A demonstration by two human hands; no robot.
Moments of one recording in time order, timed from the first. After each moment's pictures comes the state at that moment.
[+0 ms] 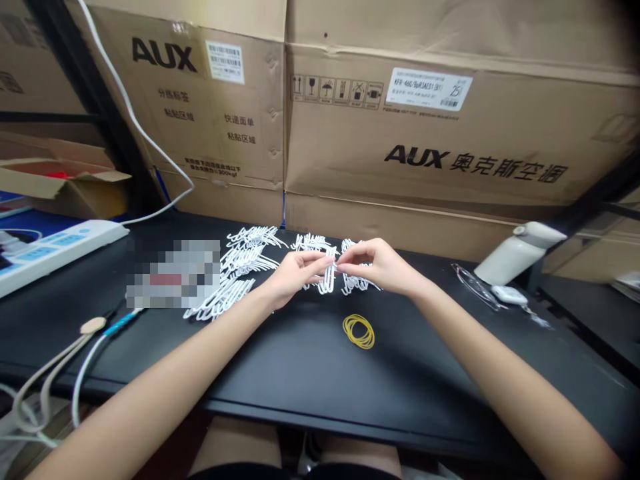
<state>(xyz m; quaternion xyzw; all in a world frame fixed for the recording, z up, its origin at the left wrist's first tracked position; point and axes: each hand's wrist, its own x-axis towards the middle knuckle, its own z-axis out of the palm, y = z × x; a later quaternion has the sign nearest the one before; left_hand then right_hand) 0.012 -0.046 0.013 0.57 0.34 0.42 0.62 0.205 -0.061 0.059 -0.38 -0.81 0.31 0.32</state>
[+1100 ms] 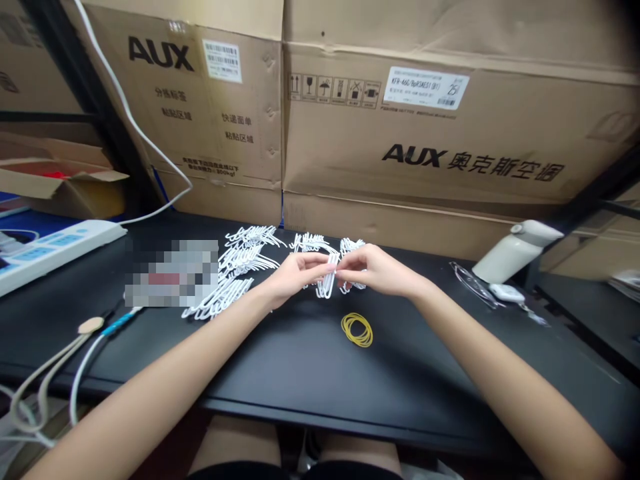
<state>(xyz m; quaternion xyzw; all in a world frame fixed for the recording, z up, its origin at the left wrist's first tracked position) 0.011 -0.048 0.015 0.63 0.30 0.38 0.61 0.205 -0.067 0.062 -0.40 -0.82 0.34 0.22</state>
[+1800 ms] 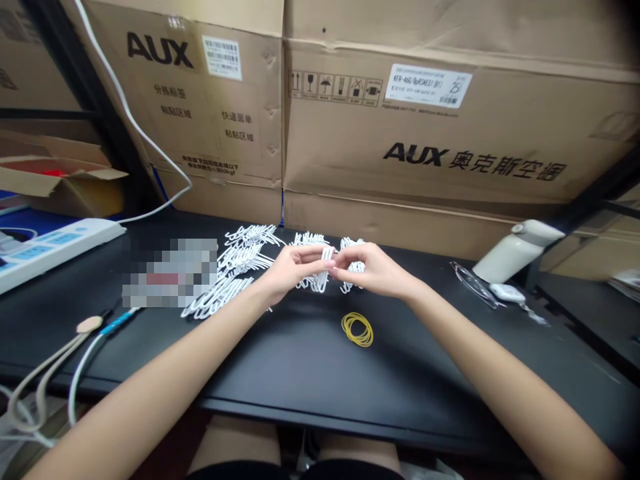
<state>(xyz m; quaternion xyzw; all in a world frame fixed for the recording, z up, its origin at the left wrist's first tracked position) 0.008 -0.048 0.023 0.61 0.29 0.43 0.59 0.198 -0.068 0.060 -0.35 -0.84 0.29 0.29</state>
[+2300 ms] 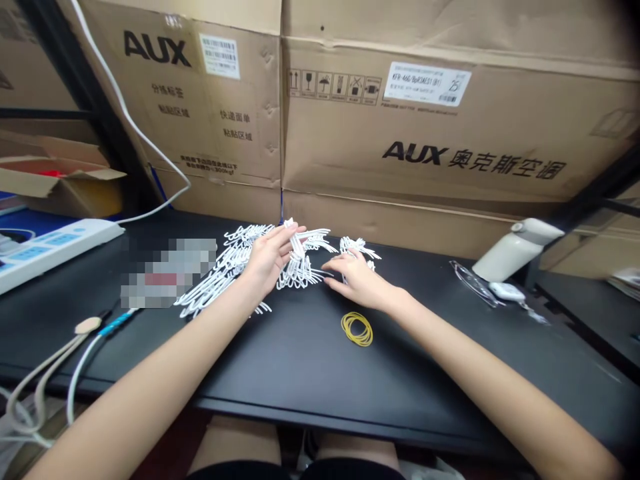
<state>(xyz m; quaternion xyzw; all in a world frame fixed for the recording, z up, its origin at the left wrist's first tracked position) -0.005 -0.030 0.029 0.40 0.35 0.60 0.60 0.194 -0.053 0.014 -0.40 -0.90 0.04 0.19</state>
